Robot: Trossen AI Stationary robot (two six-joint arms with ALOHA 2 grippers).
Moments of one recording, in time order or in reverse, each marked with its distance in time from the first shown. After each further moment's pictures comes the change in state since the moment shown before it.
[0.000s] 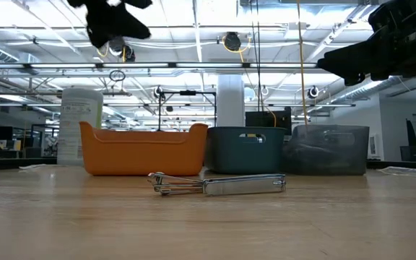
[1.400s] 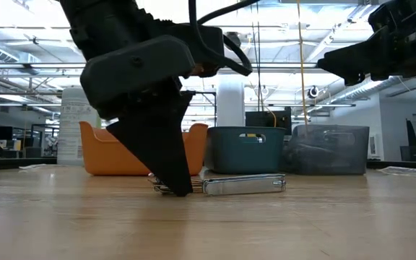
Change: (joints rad) left arm -0.051 0.798 0.509 -0.357 0.043 -0.103; right arm 0.000 0.002 0.000 0.000 0.000 0.000
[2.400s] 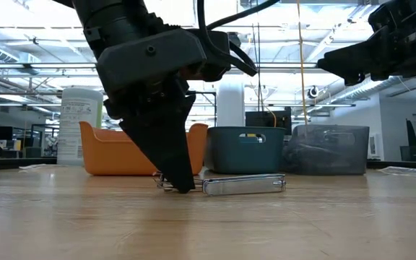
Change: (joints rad) left arm 0.033 0.000 0.000 0.000 0.089 -0.014; right arm 0.000 0.000 0.000 0.000 0.000 0.000
